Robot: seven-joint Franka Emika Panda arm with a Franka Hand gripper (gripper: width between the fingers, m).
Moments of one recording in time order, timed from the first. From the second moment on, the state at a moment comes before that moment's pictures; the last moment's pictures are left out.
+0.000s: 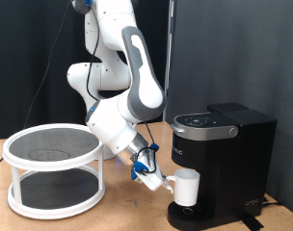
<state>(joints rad) -0.26 0.23 0.22 -2.43 1.38 2.48 1.40</state>
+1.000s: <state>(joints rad) -0.26 0.31 0.25 -2.41 1.43 2.52 1.34</state>
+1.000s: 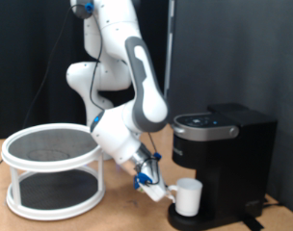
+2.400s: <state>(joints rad) -0.40 0.08 0.19 -2.56 1.36 2.20 1.30</state>
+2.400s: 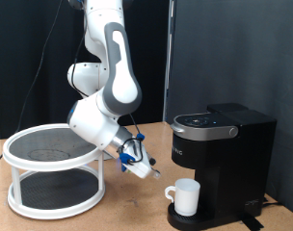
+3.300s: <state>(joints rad) -0.43 -0.08 0.15 -2.68 1.28 2.01 1.31</state>
